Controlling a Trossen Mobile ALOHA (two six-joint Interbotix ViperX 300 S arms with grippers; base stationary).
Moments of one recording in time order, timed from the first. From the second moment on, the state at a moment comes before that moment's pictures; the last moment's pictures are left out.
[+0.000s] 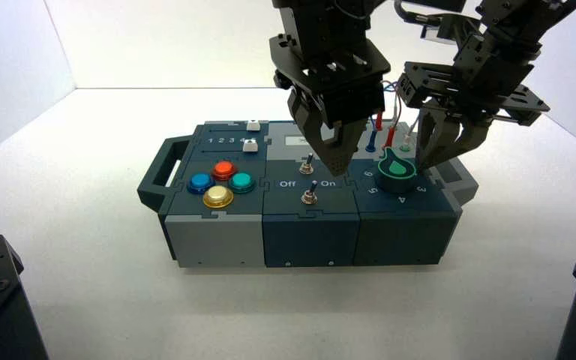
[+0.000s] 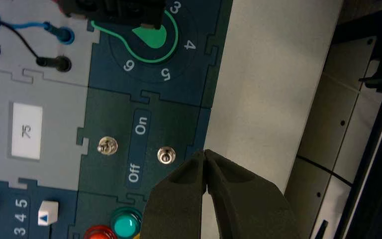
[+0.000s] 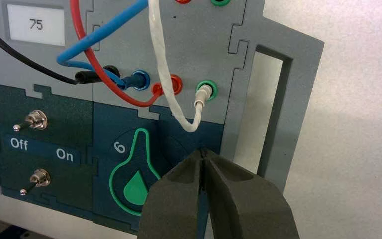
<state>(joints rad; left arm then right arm) -1.13 0.01 0.61 -0.17 0.75 0.35 0.43 -0.20 1.06 0.26 0.49 0.11</state>
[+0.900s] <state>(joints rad) -1.06 0.07 0.61 -0.15 0.70 0.42 0.43 -0.20 1.06 0.26 0.49 0.11</state>
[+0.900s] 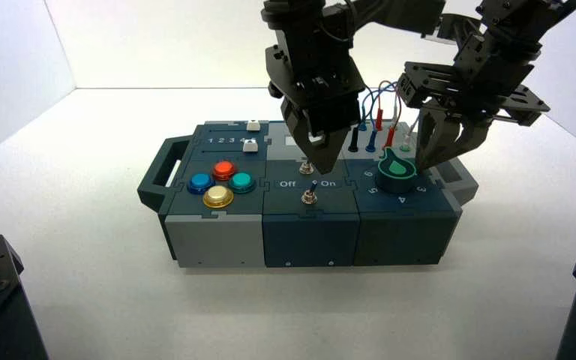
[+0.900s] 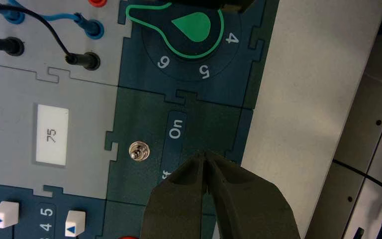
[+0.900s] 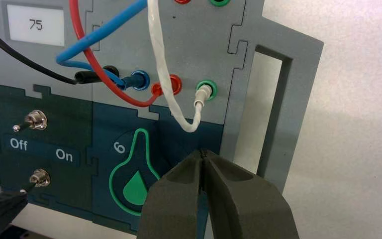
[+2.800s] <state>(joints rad) -1.04 0.02 0.68 -0.15 0.67 0.44 0.43 -0.20 1.06 0.26 0.48 0.10</state>
